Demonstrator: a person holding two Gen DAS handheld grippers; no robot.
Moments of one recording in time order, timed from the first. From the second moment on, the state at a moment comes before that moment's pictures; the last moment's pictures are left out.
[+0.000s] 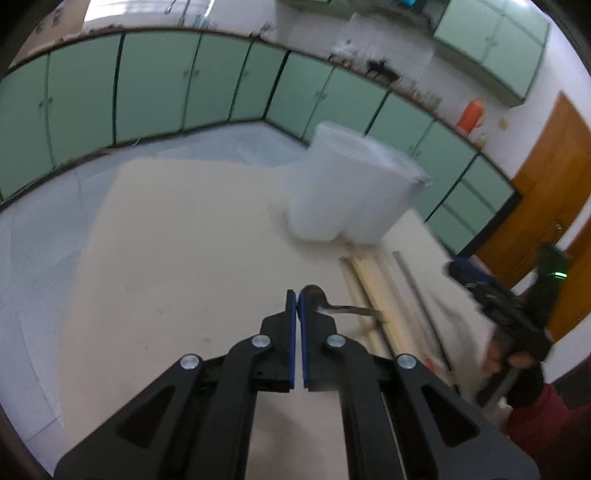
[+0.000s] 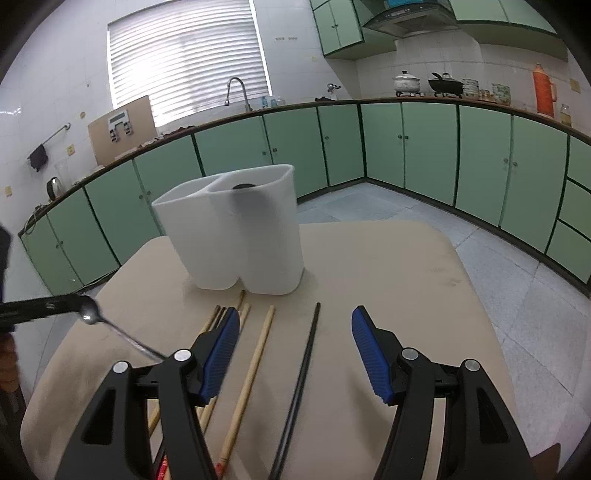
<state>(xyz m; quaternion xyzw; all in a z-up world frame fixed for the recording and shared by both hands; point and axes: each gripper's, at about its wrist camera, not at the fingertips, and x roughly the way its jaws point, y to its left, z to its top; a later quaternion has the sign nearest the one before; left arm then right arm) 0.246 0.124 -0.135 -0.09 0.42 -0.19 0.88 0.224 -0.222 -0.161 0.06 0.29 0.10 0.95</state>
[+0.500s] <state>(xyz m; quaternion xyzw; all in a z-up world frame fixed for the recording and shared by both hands) 0.239 0.064 -0.172 -0.12 0.47 -0.15 0.86 0.221 -0.222 -0.169 0.05 0.30 0.10 0.95</state>
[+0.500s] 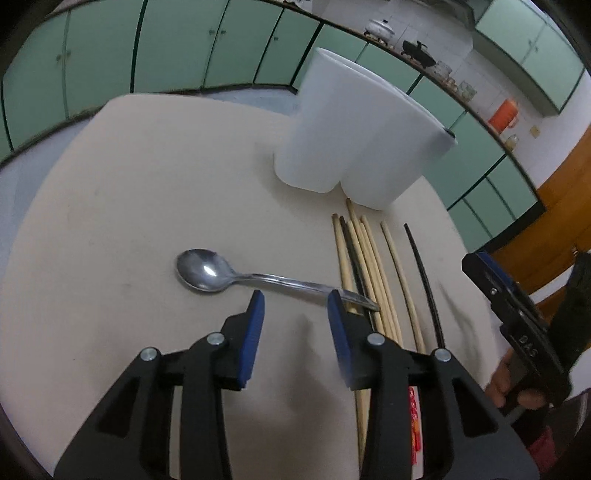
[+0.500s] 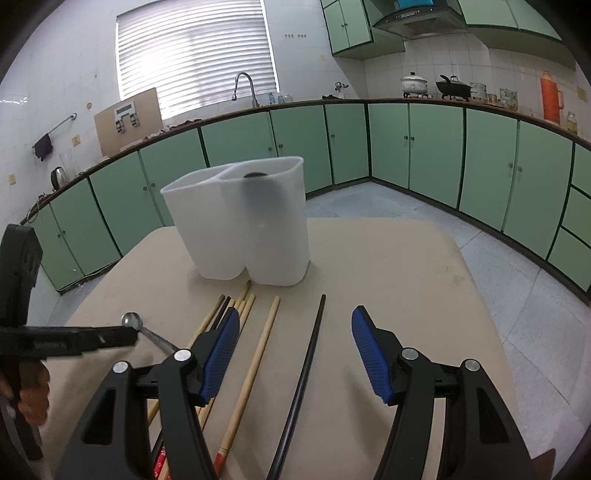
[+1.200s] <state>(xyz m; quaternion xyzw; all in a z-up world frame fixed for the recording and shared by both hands) 0.247 0.052 -0.173 -0.10 0.51 -0.15 0.84 0.218 -0.234 -0.175 0.07 0.30 0.09 0.95</state>
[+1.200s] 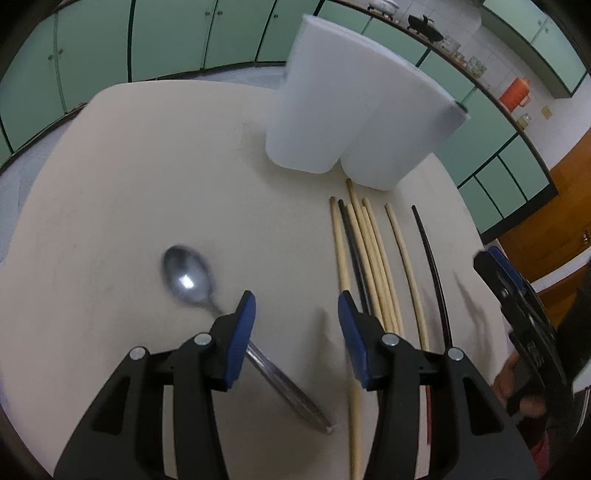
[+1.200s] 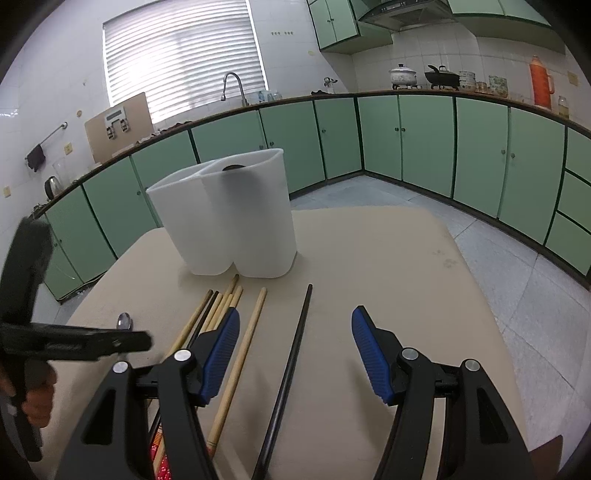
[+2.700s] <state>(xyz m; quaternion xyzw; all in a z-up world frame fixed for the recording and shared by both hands) 0.272 0.055 -0.174 -0.03 0.51 -0.08 0.86 0.216 -0.229 -0.174 0.06 0.31 0.10 0.94</state>
